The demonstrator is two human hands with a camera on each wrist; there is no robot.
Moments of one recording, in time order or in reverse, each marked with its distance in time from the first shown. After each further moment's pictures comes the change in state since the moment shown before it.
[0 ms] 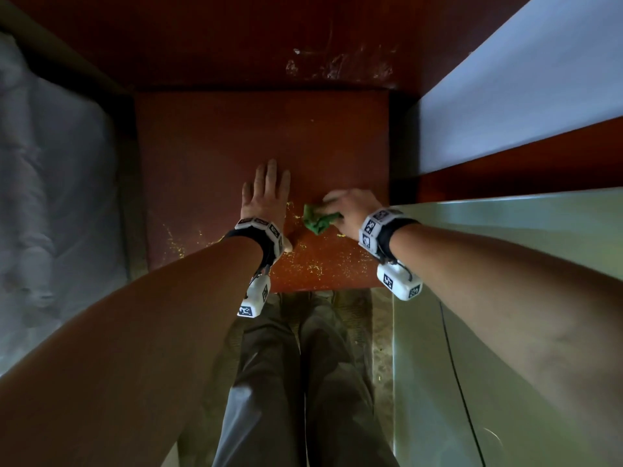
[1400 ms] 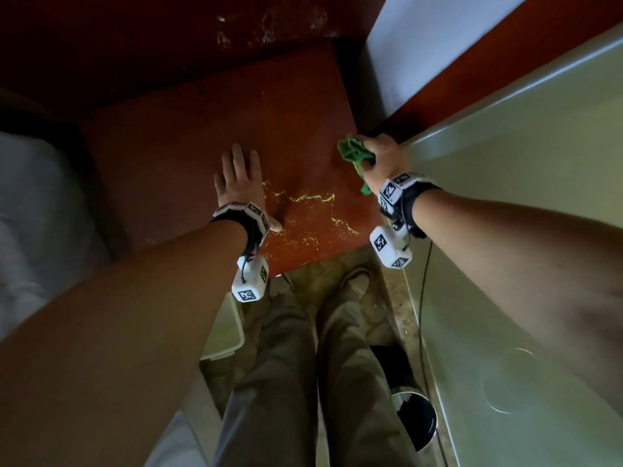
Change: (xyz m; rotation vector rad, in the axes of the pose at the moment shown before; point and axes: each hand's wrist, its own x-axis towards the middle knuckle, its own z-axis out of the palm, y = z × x) left_hand 0.001 0.002 0.002 0.046 0.058 0.028; right_hand -0.049 0.048 0.021 0.365 0.539 0.596
